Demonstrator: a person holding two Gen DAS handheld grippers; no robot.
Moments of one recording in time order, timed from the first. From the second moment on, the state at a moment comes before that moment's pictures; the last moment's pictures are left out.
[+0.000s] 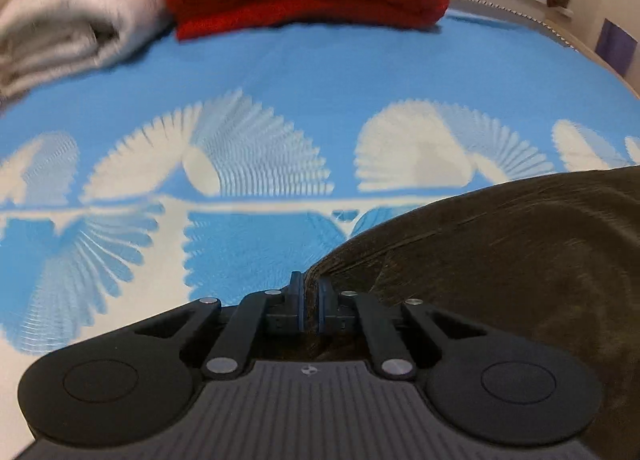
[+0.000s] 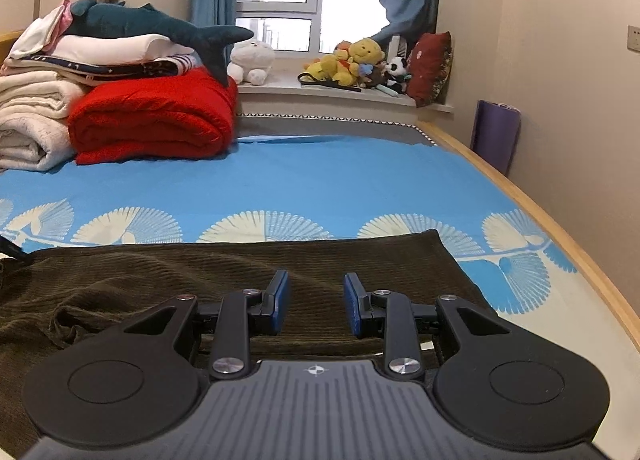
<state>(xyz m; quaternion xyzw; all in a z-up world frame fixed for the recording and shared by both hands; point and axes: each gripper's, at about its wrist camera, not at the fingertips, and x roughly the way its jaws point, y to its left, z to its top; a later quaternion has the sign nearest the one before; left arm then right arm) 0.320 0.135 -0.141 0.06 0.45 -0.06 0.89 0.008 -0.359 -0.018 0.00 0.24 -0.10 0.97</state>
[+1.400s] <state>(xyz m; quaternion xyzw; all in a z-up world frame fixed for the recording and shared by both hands) 0.126 0.180 -0.142 -0.23 0.65 -0.04 0.73 -0.030 -0.366 -0.021 -0.01 0.26 -0.14 0.95</state>
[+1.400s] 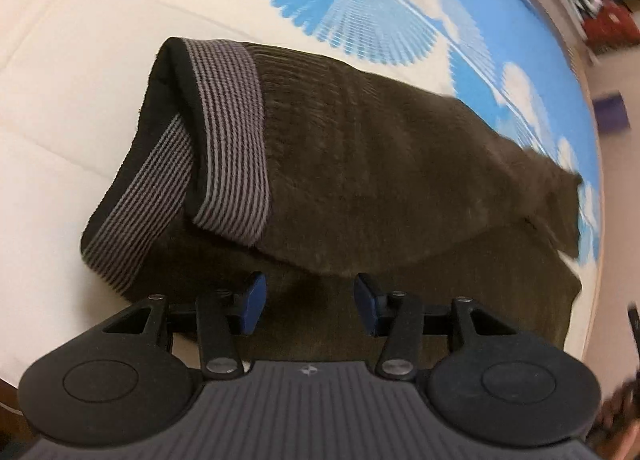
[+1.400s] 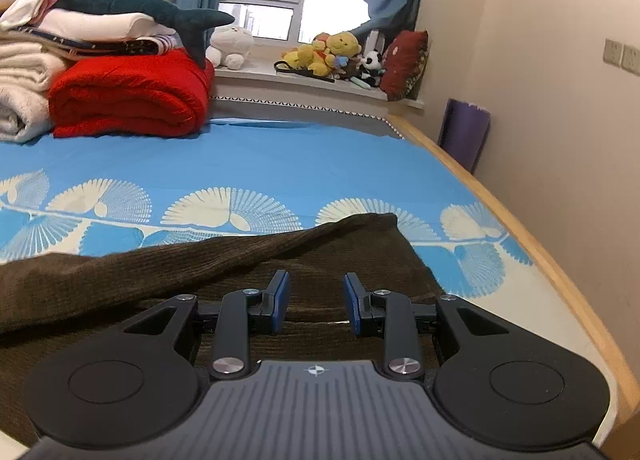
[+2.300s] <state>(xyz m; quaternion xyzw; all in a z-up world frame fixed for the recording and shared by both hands) 0.149 0.186 -0.106 -0.20 0.58 0.08 0.79 0.196 -0.443 -0.170 0.41 0.35 -0.16 0.83</state>
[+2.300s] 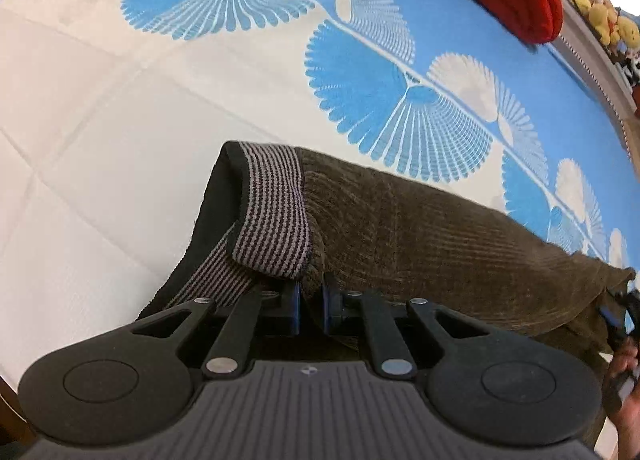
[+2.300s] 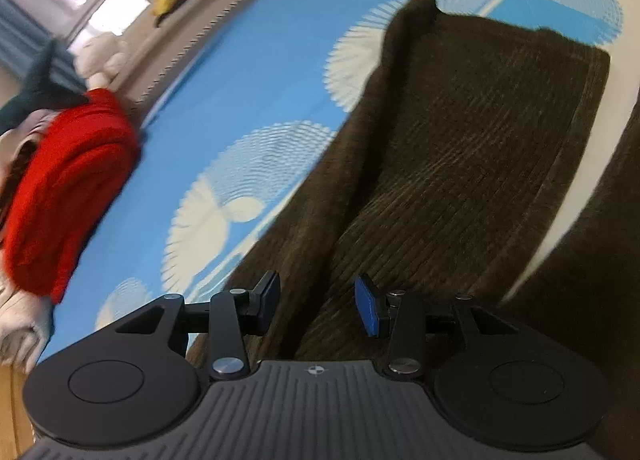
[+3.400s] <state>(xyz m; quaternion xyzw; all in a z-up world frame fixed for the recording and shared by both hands) 0.081 0.243 -0.095 -0.17 0.62 0.01 0.77 -0.027 -0.442 -0.110 0.29 0.51 -0.08 0.80</state>
